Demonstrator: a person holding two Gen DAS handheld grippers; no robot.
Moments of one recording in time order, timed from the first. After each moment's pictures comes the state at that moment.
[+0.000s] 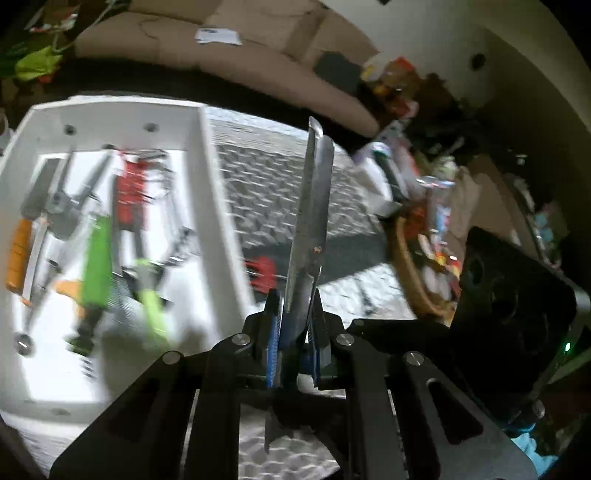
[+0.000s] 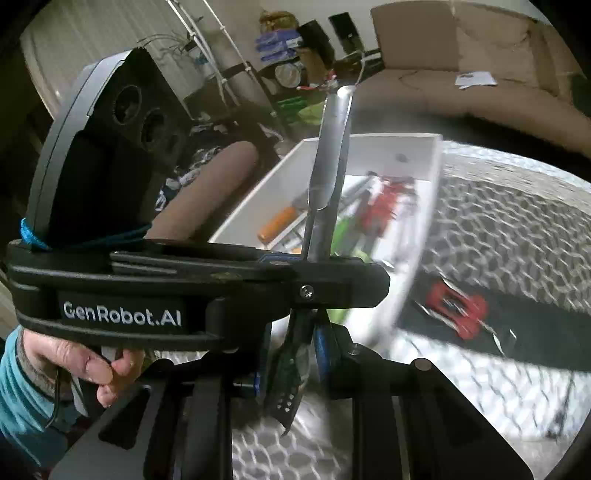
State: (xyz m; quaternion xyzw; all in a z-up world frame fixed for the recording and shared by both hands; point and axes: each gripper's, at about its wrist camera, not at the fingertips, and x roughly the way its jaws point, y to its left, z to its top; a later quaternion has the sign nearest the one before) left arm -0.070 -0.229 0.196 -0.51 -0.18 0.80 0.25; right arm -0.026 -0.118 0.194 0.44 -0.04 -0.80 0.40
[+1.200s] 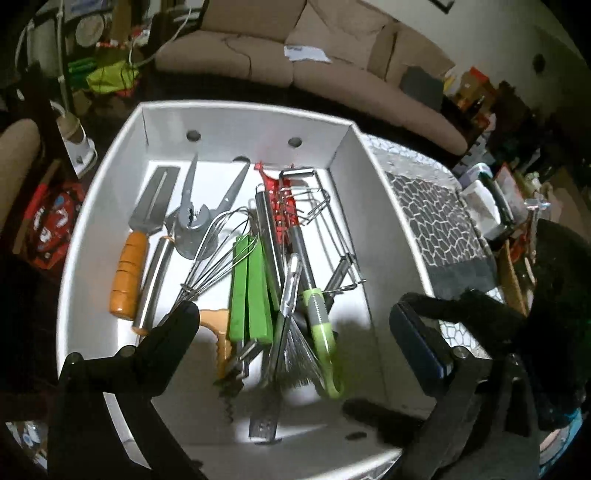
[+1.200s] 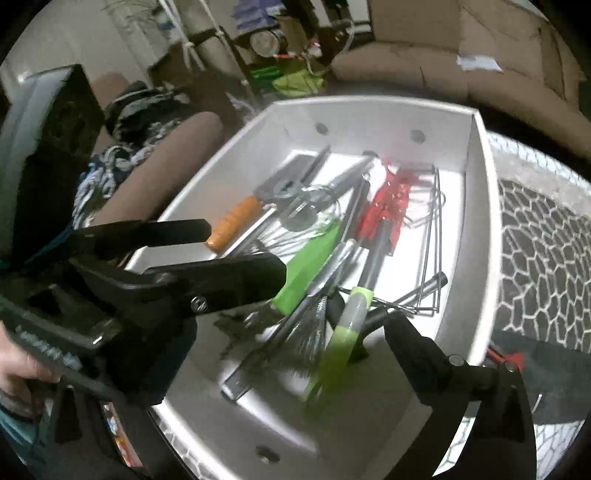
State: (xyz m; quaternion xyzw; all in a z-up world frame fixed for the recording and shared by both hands) left arm -0.080 -0.312 0.145 -0.50 -0.12 0.86 0.09; right arm -0.092 -0.194 0.122 0.47 0.03 -0.81 0.34
